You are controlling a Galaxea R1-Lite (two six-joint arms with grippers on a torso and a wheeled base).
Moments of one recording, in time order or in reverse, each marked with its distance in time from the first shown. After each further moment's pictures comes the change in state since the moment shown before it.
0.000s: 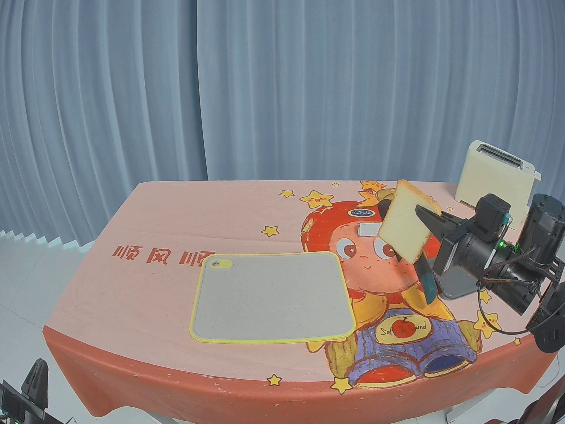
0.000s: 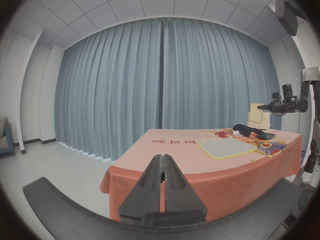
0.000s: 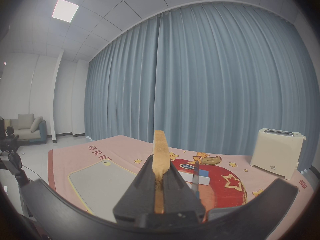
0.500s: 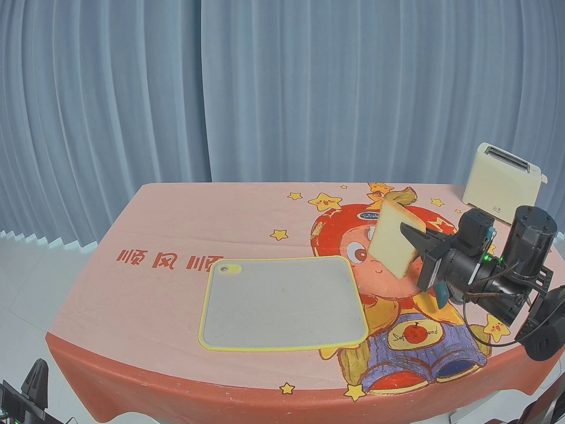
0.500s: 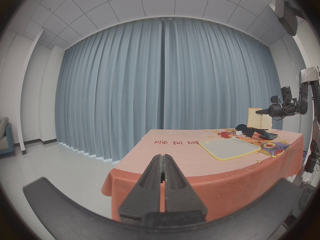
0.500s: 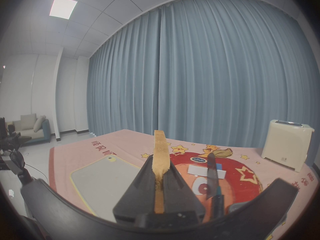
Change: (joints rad) left arm -0.001 0.000 0.000 0.000 0.000 0.001; right arm 0.068 0.052 0.013 -0.004 -0.033 0.021
